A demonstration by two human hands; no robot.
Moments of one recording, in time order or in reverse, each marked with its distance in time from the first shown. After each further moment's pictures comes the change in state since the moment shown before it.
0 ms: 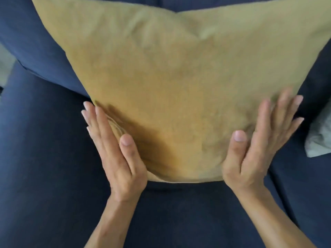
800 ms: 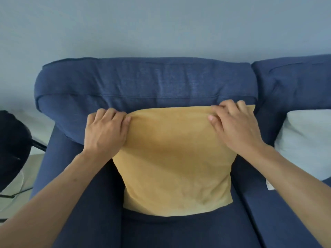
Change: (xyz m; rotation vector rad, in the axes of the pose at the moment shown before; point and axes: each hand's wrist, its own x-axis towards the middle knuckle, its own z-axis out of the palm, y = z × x) left_hand 0.229 0.058 -0.046 0.814 -0.413 0.279; right_hand 0.229 0.001 -0.047 -0.404 -0.535 -0.201
